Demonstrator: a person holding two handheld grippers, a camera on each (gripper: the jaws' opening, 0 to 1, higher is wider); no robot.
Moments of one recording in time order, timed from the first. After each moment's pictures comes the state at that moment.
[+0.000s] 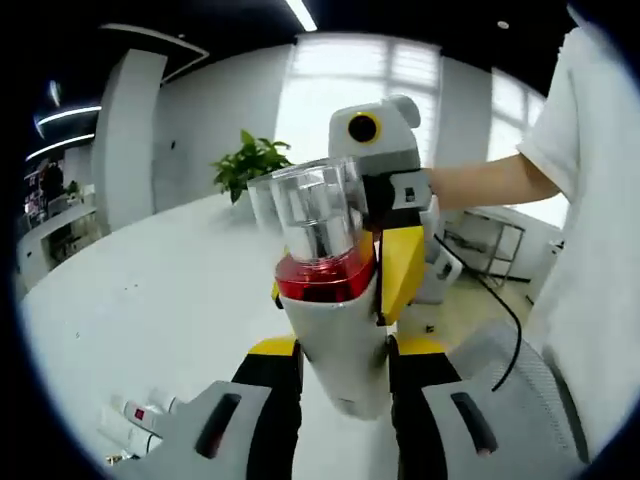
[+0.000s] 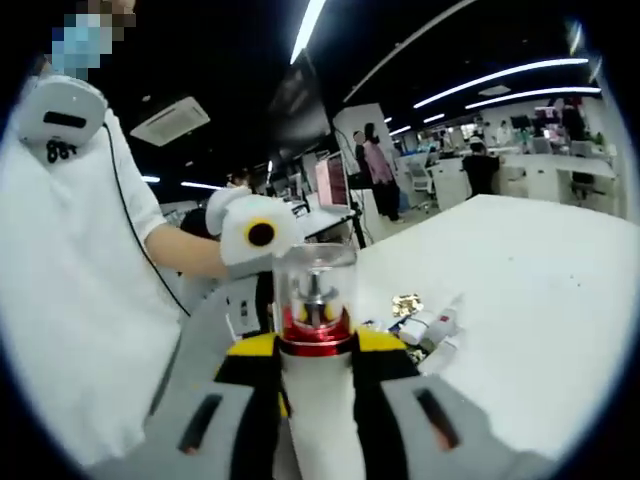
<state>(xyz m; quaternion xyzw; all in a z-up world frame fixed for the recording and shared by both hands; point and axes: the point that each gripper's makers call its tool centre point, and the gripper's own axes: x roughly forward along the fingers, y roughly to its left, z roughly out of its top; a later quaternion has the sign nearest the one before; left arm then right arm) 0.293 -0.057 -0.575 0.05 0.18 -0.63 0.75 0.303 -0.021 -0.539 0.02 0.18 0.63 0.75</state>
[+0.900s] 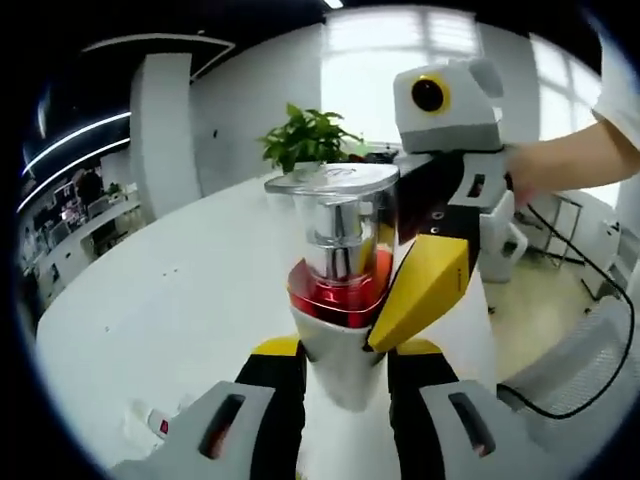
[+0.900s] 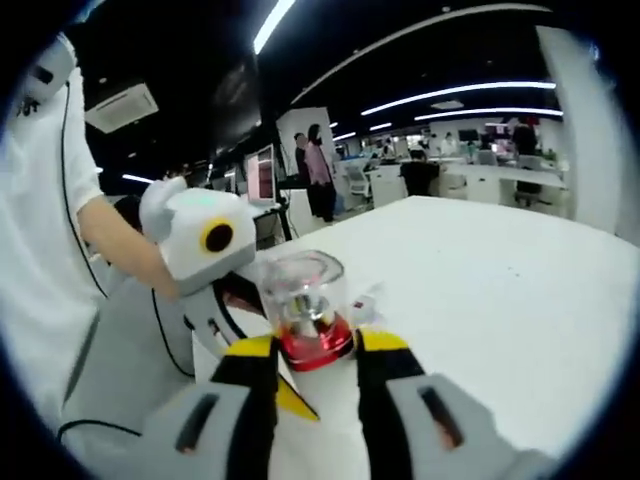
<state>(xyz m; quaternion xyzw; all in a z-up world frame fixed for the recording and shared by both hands) 0.381 -0.084 -0.643 0.12 0.20 -0.53 0.82 0.384 -0.056 -0.600 -0.02 0.18 0.51 0.84</state>
